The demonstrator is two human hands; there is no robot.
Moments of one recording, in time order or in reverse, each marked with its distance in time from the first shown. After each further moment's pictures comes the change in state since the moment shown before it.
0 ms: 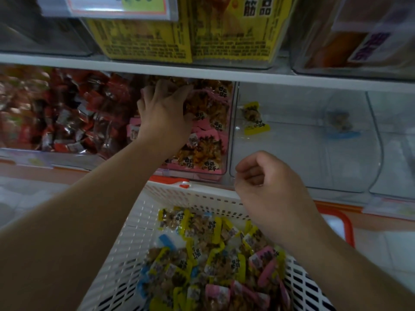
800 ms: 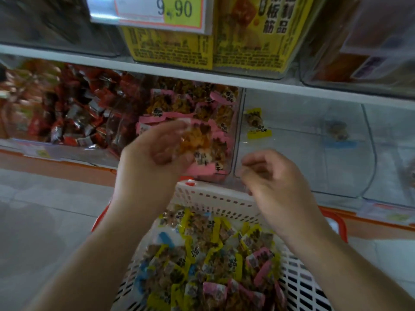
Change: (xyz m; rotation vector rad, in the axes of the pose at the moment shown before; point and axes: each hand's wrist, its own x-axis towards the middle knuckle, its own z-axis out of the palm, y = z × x) left_hand -0.124 0.015 -0.062 -0.983 0.025 -0.363; right_hand -0.002 -0.008 0.000 0.122 0.038 -0.015
